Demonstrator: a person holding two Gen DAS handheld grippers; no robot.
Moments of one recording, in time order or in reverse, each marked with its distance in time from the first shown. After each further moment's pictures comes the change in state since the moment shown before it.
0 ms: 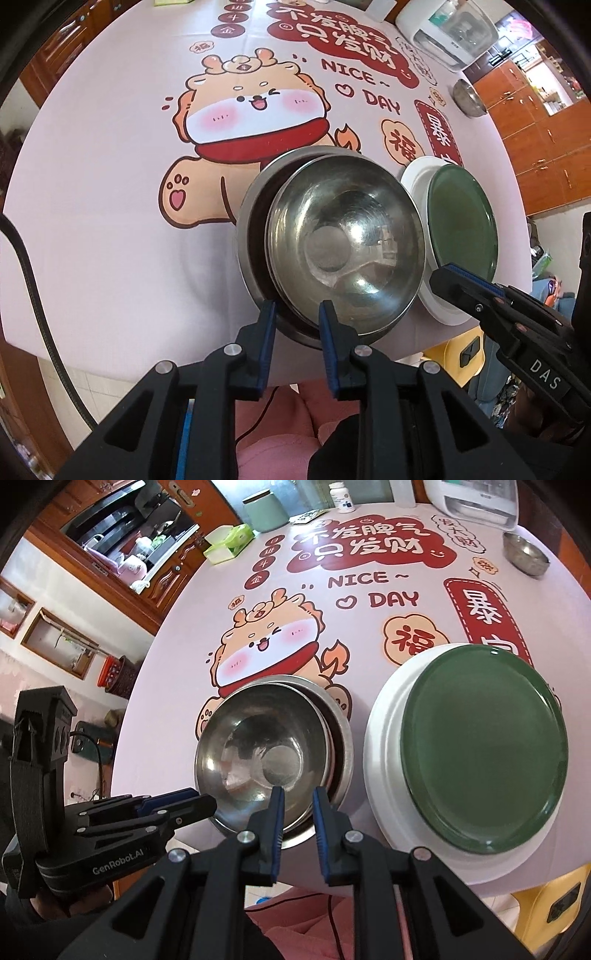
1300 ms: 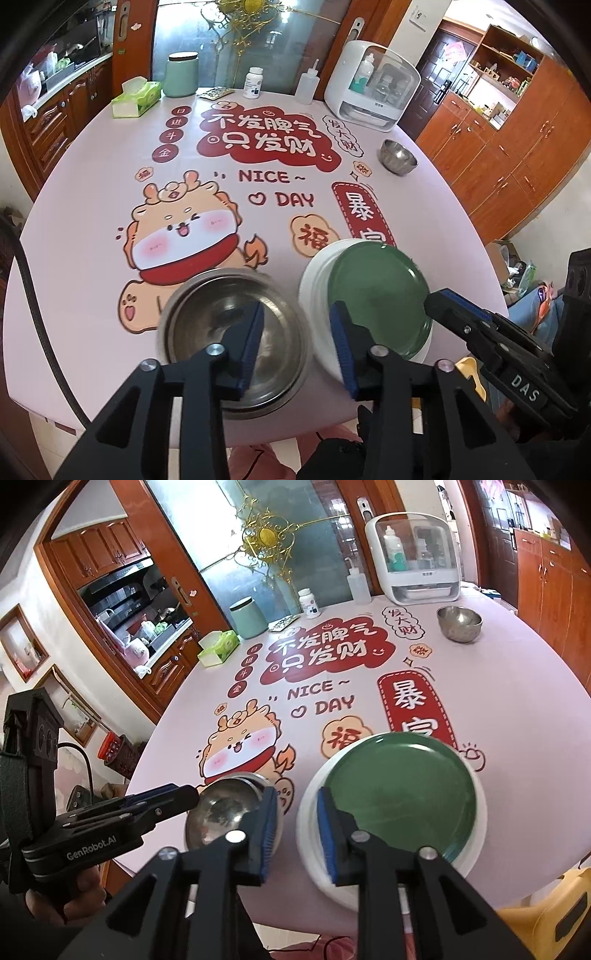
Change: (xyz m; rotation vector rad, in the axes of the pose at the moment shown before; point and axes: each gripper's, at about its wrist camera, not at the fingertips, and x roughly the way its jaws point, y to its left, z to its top) left arm -0.060 -0.101 0.009 0.149 -0.359 -0.046; right arm -0.095 -0.066 -0.014 0.011 -0.400 -0.018
